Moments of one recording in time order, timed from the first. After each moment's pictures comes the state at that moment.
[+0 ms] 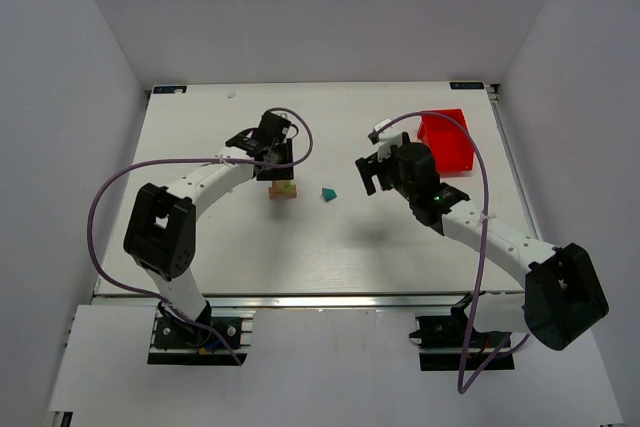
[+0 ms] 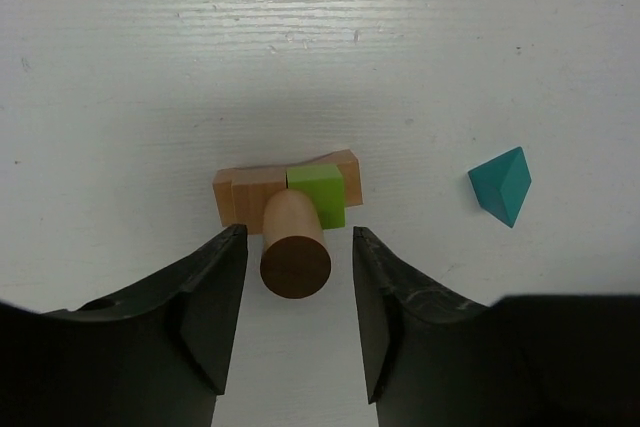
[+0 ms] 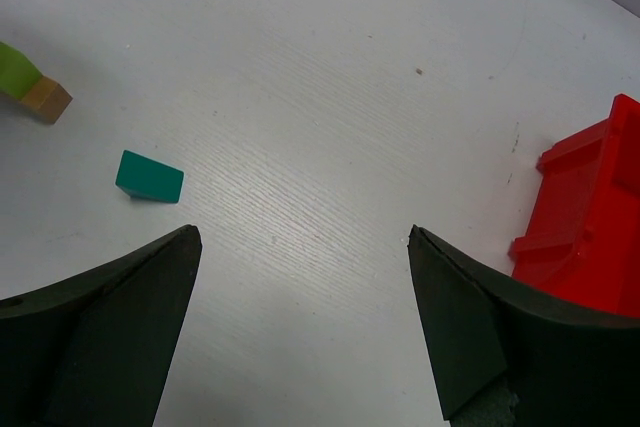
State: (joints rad) left arm -0.49 1.73 1.30 -0.55 -0.17 -0.42; right arm 0.60 1.28 0.80 0.09 0.11 -0.16
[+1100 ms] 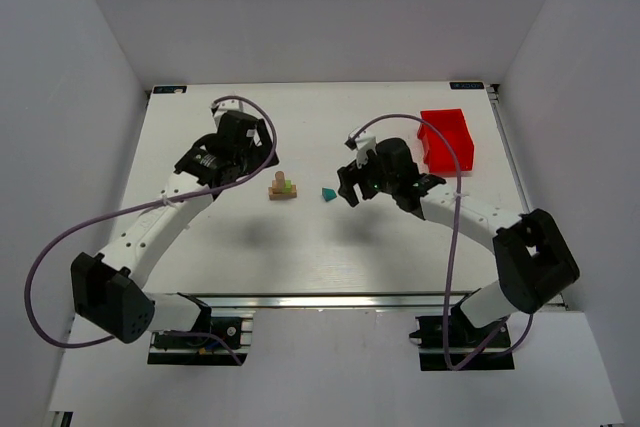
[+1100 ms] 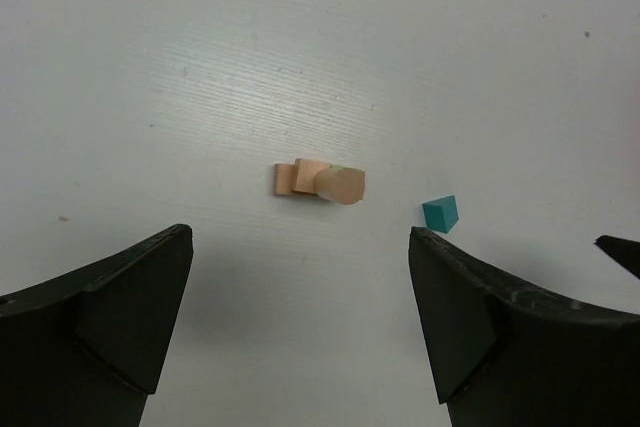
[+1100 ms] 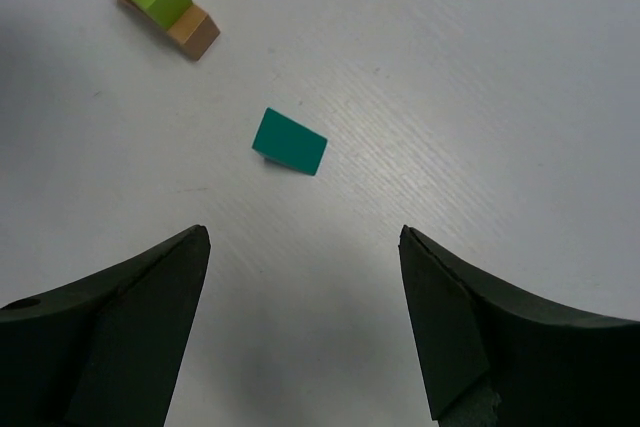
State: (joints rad) left arm -0.48 1.34 1.25 -0.64 -0.35 -0.59; right arm 0.60 1.46 0.90 0.01 -0.19 -0.09
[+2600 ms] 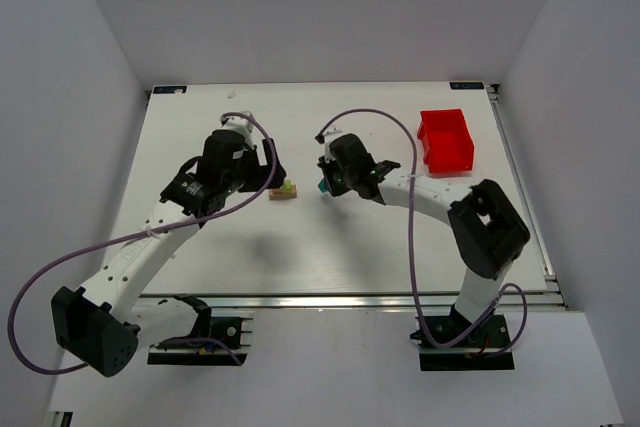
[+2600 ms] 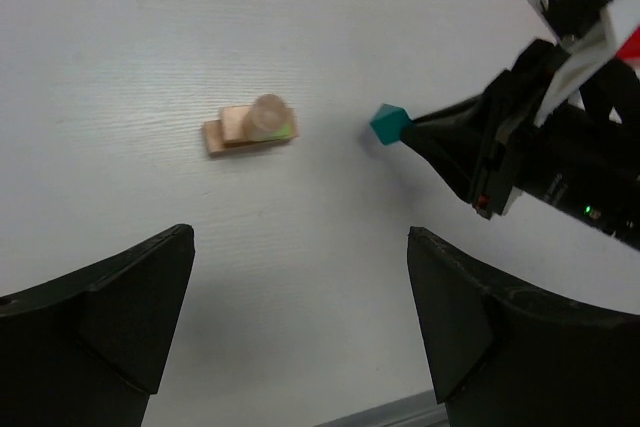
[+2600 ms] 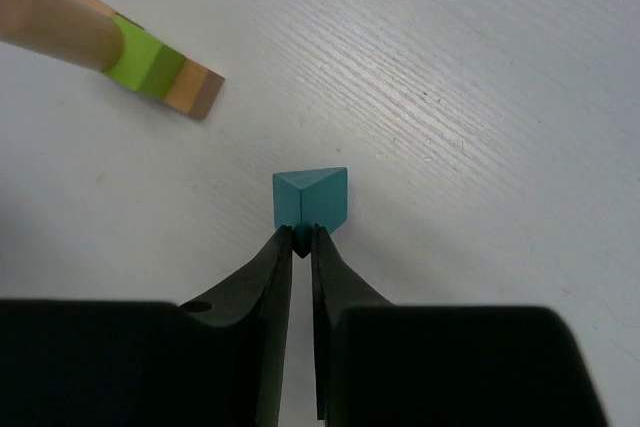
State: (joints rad) left arm -0.49 1.14 1.05 -0.54 -0.15 -0.48; right arm 0.76 1.82 1.19 -0.13 0.05 0.13
